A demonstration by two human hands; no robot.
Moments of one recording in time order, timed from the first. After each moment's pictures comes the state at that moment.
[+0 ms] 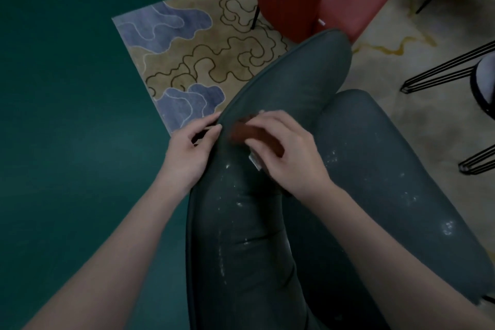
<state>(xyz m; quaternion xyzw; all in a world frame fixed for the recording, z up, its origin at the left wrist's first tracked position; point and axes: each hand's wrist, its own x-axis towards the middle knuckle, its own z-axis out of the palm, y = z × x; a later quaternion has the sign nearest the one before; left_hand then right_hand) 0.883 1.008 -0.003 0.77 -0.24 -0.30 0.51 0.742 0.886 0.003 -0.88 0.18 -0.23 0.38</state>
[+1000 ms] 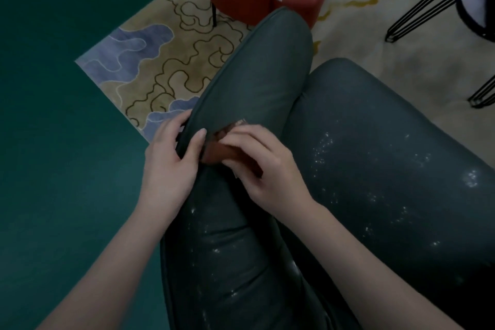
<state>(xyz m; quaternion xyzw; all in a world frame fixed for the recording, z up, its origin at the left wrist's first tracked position) 0.887 0.954 0.005 0.83 -0.37 -0.20 0.38 0.741 0.877 -0.038 -0.82 0.23 -0.36 0.38</state>
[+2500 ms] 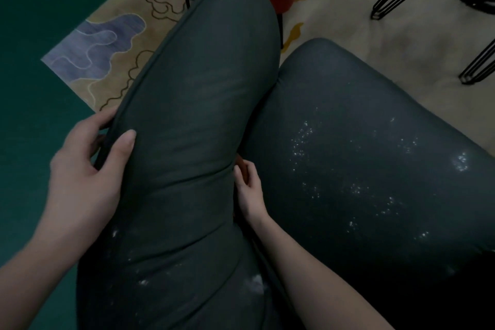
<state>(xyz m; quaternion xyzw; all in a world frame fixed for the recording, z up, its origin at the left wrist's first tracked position) 0.899 0.962 -0.017 0.82 -0.37 -0.20 0.39 0.729 0.901 -0.197 -0.34 0.52 -0.26 0.74</state>
